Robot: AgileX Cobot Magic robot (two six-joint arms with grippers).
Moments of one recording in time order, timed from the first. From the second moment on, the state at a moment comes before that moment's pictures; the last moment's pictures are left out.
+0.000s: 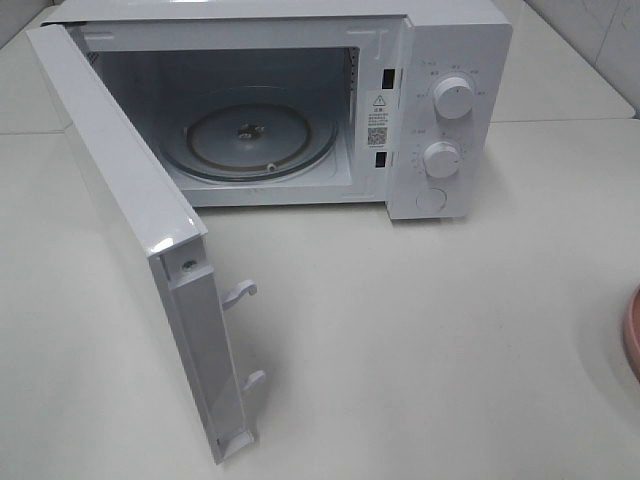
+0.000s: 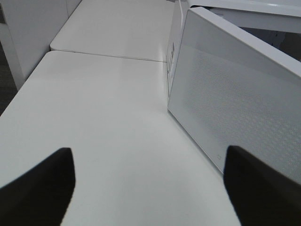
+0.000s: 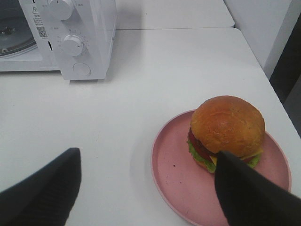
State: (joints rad) left arm 0.06 0.02 -0.55 -0.10 0.95 -0.02; right arm 0.11 0.00 -0.49 -0.14 0.97 0.14
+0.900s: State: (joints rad) left arm 0.06 0.58 -0.46 -0.10 0.17 -0.02; right arm 0.11 0.00 -0.49 -0.14 0.97 0.14
